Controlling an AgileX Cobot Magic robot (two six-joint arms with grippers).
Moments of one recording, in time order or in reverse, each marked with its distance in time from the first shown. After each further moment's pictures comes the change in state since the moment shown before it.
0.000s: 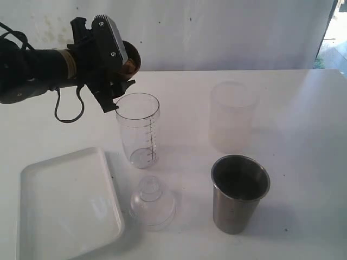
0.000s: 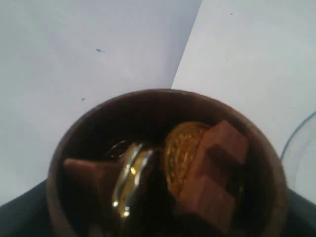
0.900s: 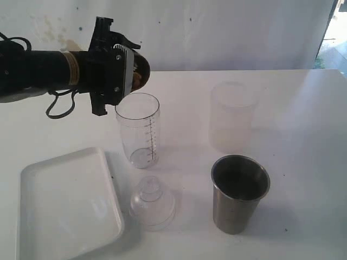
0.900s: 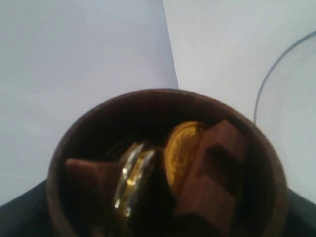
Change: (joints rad) left arm 0.000 -0.001 0.001 0.237 -0.091 0.325; right arm 0.000 0.000 0.000 0.000 0.000 0.000
